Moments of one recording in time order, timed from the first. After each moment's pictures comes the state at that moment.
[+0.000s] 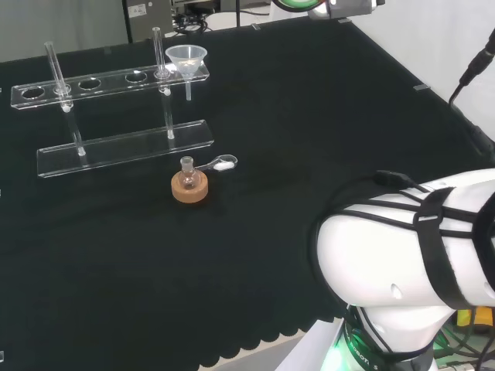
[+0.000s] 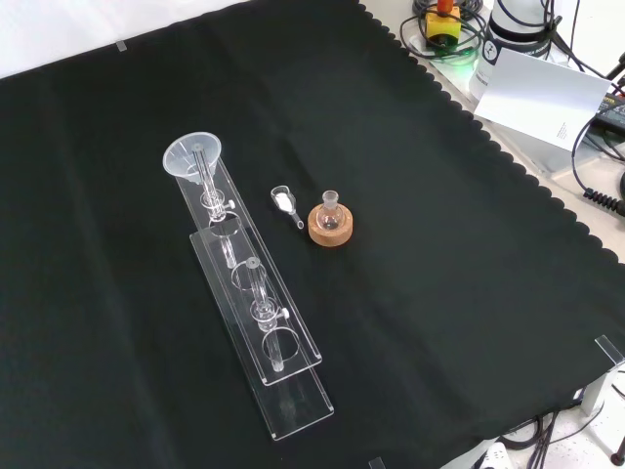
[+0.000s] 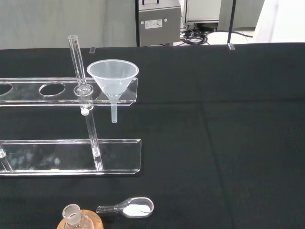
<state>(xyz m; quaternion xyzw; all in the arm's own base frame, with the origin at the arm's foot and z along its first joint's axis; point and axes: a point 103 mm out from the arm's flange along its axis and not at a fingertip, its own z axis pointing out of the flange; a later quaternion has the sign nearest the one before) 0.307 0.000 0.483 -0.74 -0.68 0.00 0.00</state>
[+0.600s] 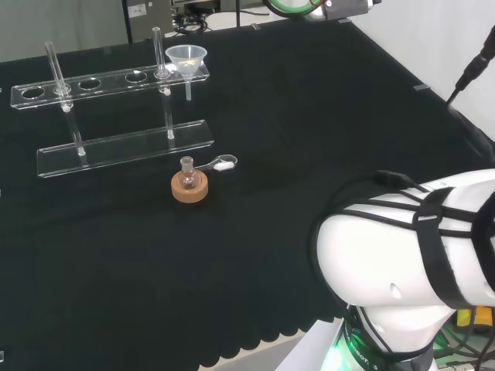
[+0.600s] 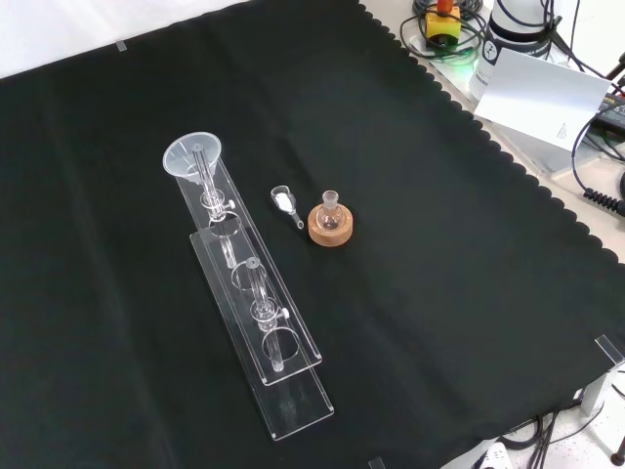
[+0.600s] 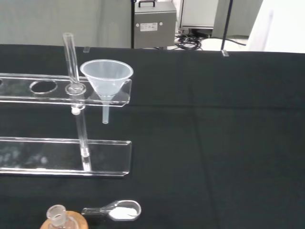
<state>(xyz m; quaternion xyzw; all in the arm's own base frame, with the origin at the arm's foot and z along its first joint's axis) 0.311 0.003 0.482 -0.74 -0.68 0.02 -0.02</state>
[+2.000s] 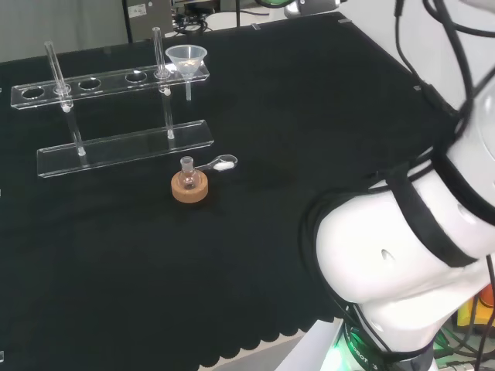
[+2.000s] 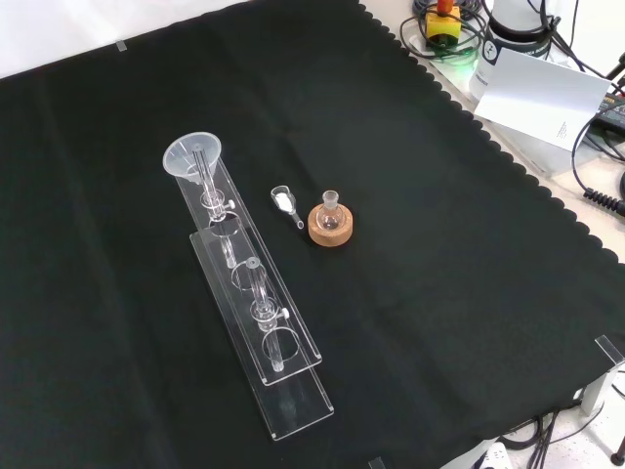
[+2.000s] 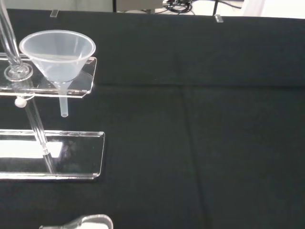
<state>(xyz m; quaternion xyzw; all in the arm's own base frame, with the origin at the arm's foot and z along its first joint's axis) 0.440 -0.030 0.419 -0.74 -0.67 0.07 0.02</state>
